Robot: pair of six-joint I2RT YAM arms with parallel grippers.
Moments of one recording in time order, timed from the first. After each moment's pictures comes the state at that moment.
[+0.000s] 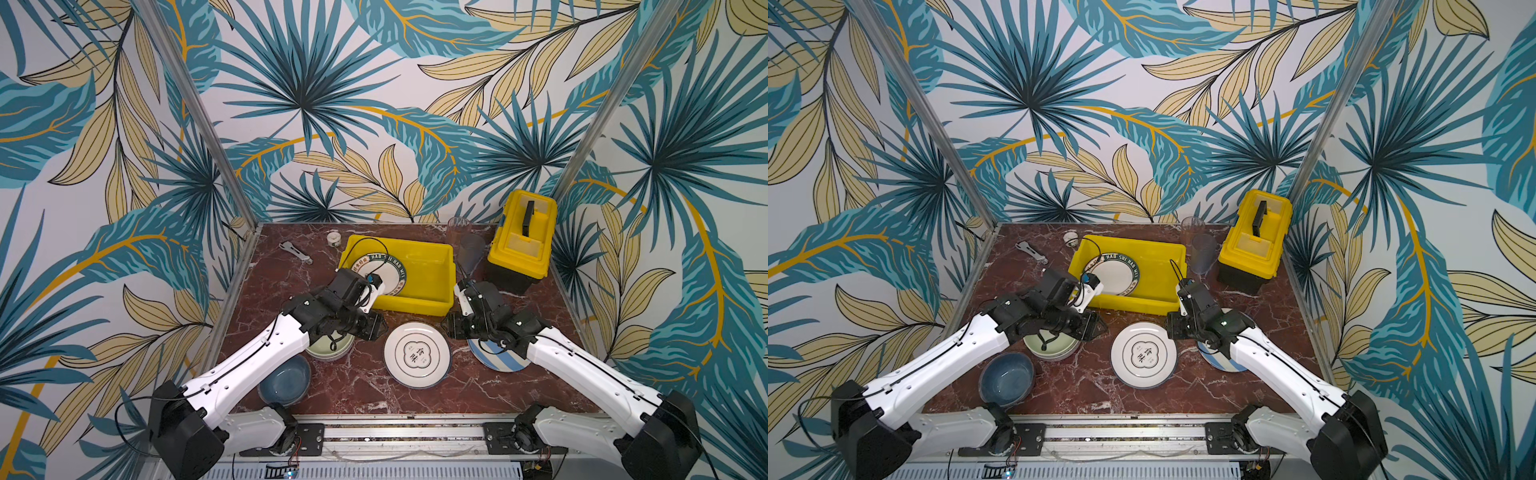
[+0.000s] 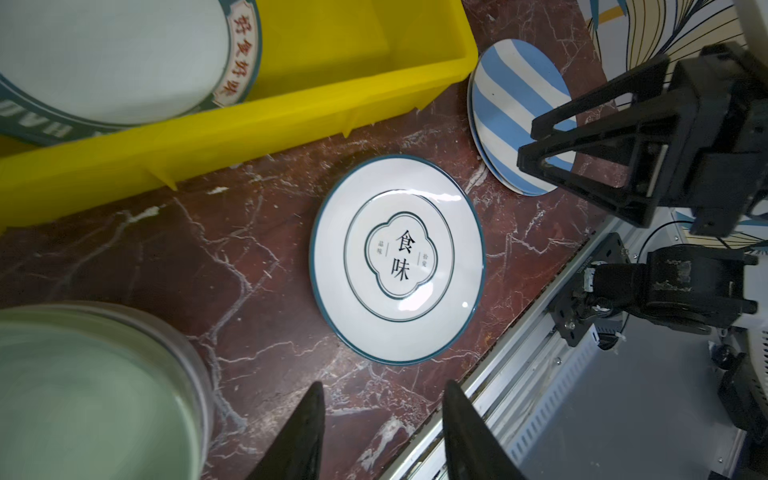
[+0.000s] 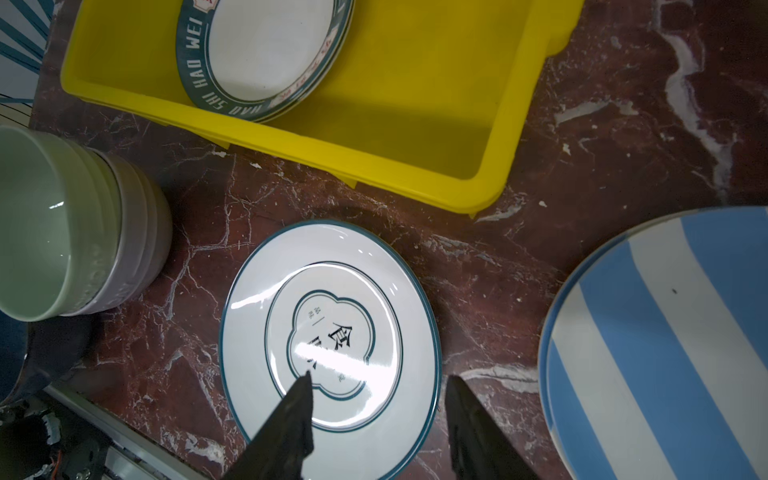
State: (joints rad) left arm -0.70 1.24 1.07 -0.80 0.29 -0.37; right arm 0.56 1.13 0.81 -0.61 -0.03 0.50
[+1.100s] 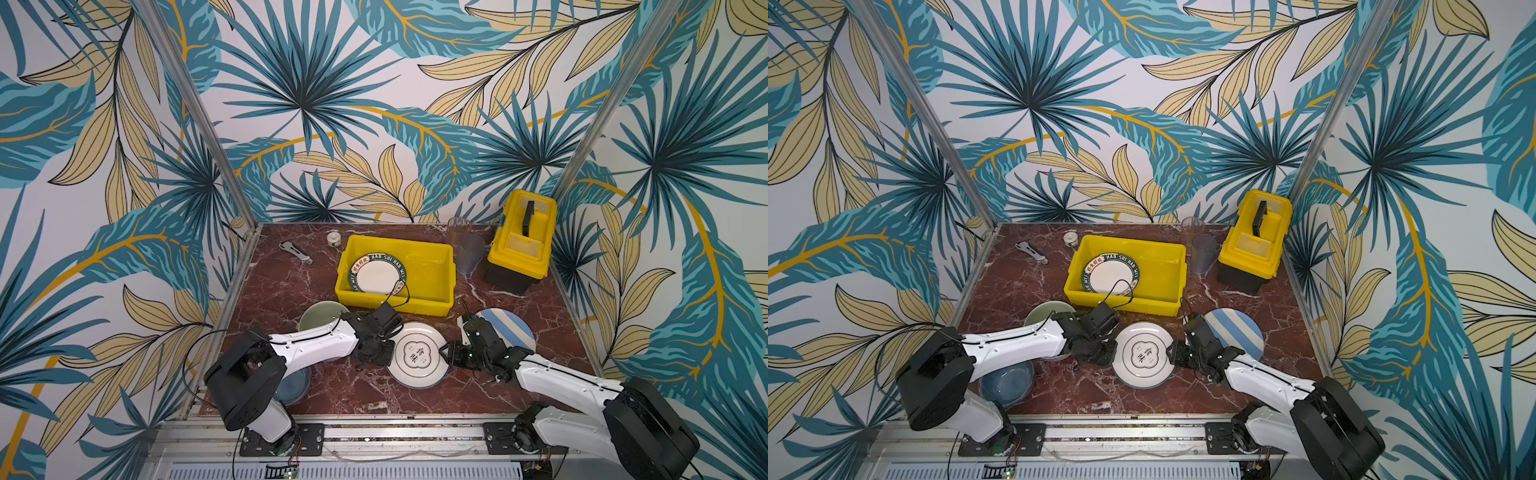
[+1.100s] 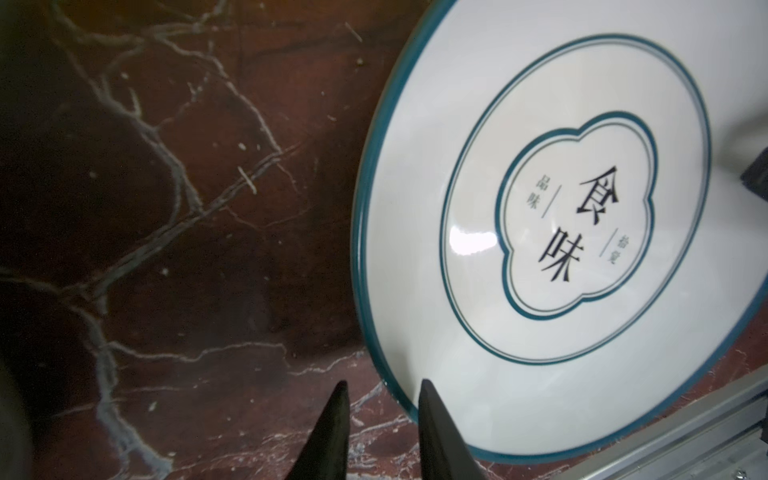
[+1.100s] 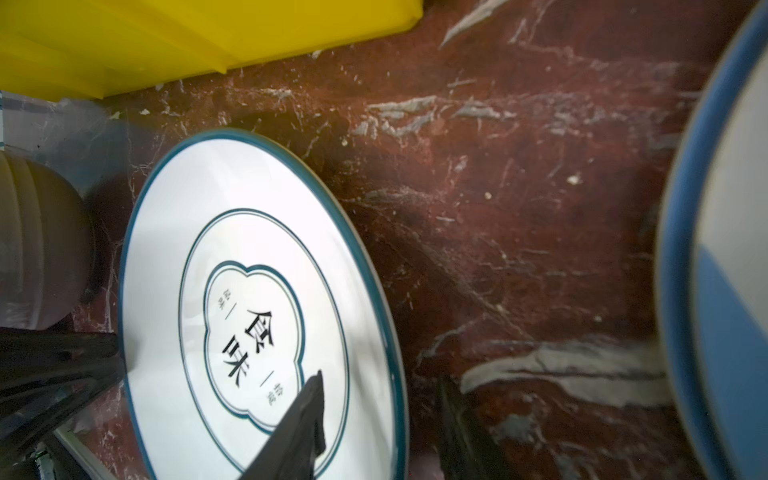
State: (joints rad) left arm -0.85 1.58 0.91 -0.63 0.09 -0.63; right arm 0.56 1.17 0.36 -0.10 -0.11 0.75
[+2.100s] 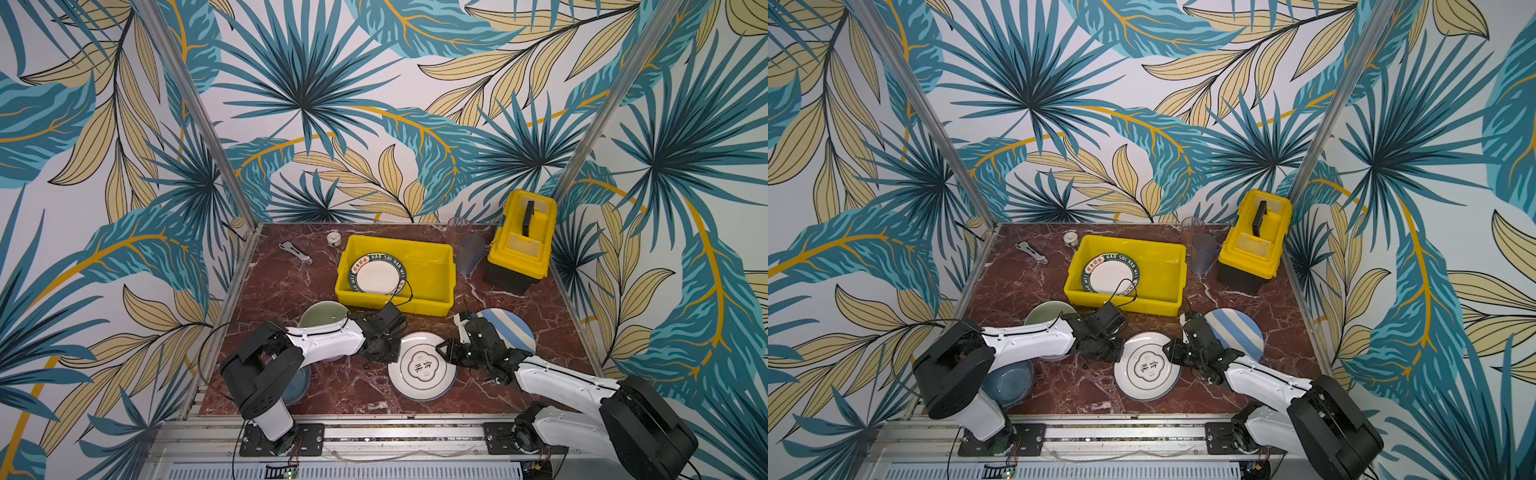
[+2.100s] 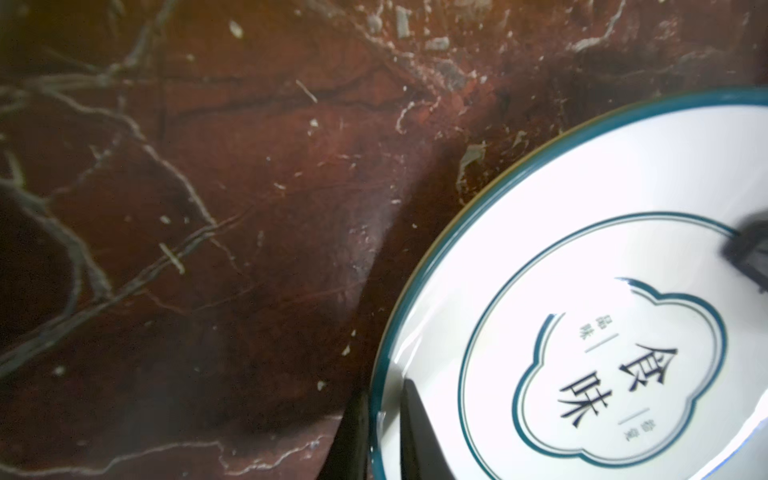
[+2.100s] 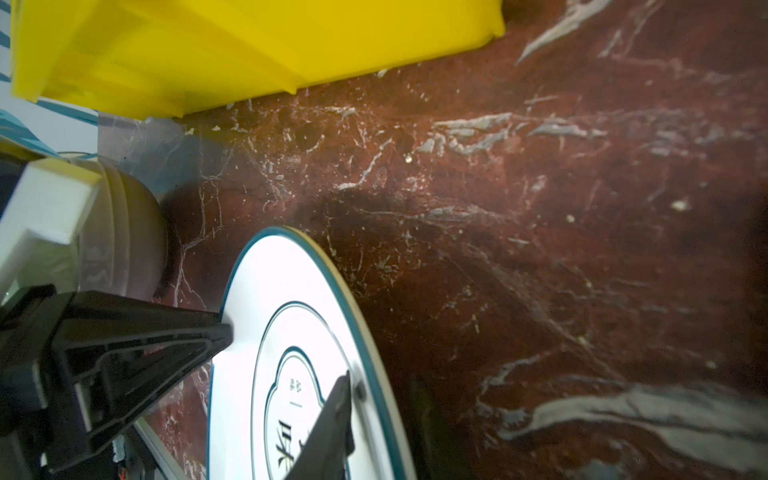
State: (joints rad) left arm -0.85 1.66 0.91 -0.48 0.11 -0.68; right arm 0.56 1.17 0.34 0.02 -0.19 0.79
